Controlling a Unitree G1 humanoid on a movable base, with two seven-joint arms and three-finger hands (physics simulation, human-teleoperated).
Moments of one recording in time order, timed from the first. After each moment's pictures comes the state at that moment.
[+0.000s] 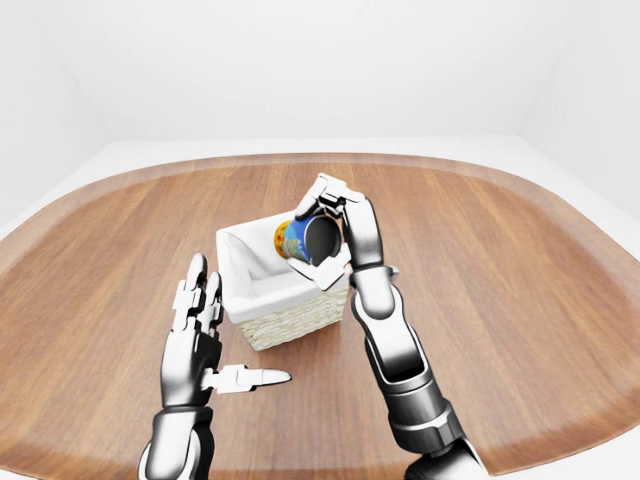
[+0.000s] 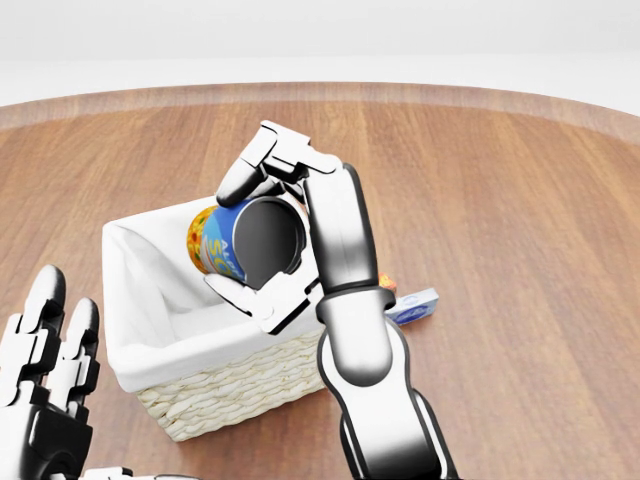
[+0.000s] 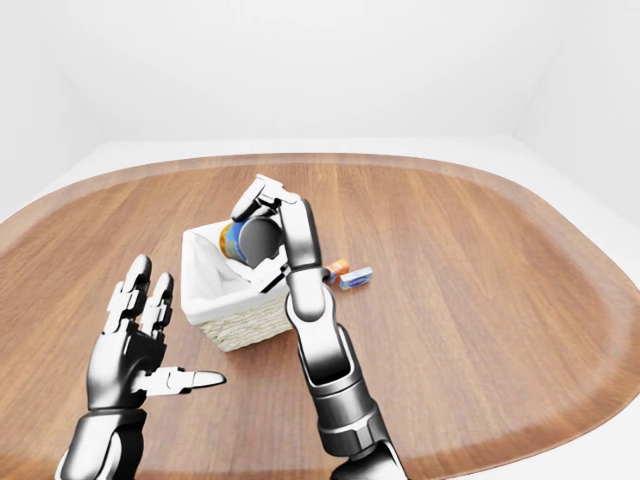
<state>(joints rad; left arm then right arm) 0.39 -0.02 0.05 -0.57 -0.07 0.00 -0.12 -0.43 0.21 0.21 -0.07 -0.34 0.09 -0.13</state>
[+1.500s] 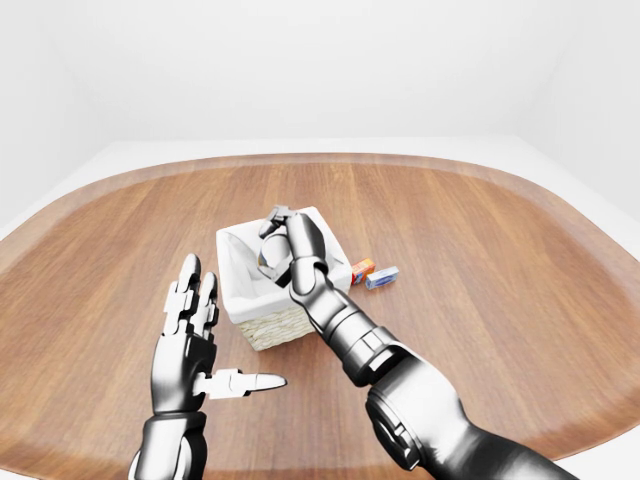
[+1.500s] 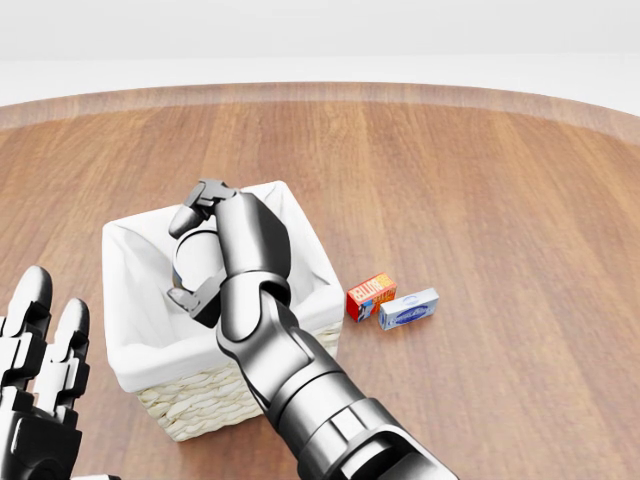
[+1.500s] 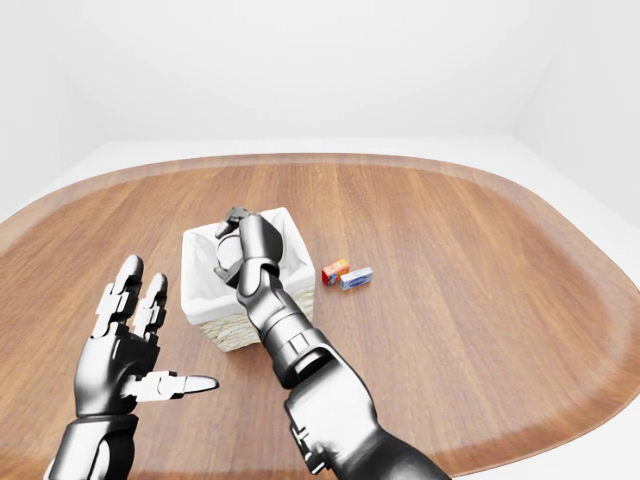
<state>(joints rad) 0.41 -0.04 0.08 -0.62 -0.10 0.01 -0.16 -1.00 0.34 0.10 1.10 -0.47 0.00 -0.52</state>
